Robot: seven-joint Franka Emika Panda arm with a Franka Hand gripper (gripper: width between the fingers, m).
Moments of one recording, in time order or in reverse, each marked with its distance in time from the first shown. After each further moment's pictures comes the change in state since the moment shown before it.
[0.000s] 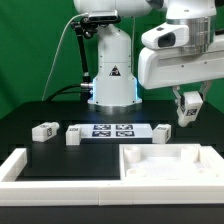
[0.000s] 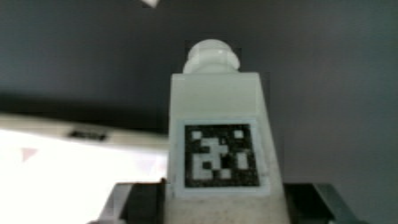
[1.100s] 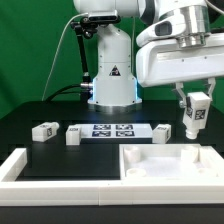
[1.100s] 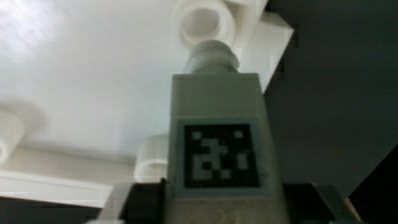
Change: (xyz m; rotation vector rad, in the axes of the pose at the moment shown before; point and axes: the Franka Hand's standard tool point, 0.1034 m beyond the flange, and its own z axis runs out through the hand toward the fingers) arm 0.068 0.010 -0.008 -0.018 0.281 -0.128
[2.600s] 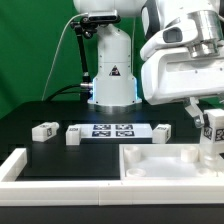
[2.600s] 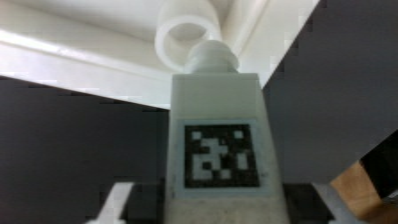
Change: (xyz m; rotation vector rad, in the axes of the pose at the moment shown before) arm 0.066 0.027 0.034 -0.021 0.158 -0.045
